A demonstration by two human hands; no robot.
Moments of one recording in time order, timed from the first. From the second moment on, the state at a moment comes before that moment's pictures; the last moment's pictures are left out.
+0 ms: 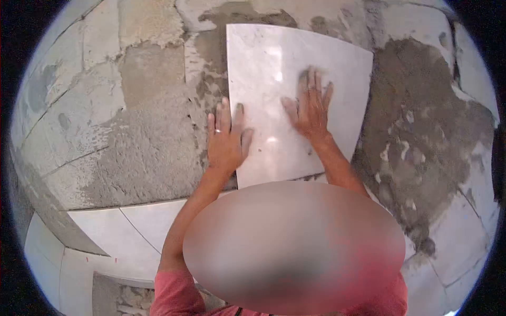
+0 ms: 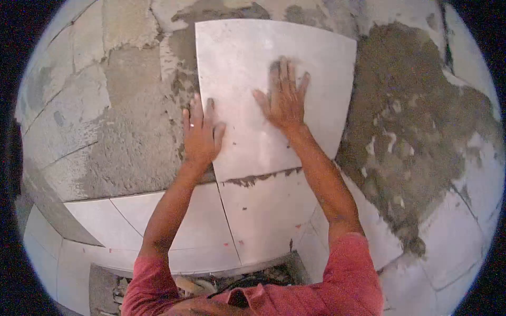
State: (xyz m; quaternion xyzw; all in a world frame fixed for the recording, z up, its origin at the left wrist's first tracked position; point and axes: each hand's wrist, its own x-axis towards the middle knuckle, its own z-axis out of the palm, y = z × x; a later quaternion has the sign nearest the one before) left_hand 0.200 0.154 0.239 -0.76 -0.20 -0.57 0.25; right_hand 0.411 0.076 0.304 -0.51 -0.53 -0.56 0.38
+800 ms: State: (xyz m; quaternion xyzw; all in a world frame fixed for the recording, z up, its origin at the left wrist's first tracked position) left_hand 0.194 0.152 0.233 -0.75 -0.20 -0.58 0.24; right_hand 0.455 0.059 0.296 -0.55 -0.51 -0.51 0.42
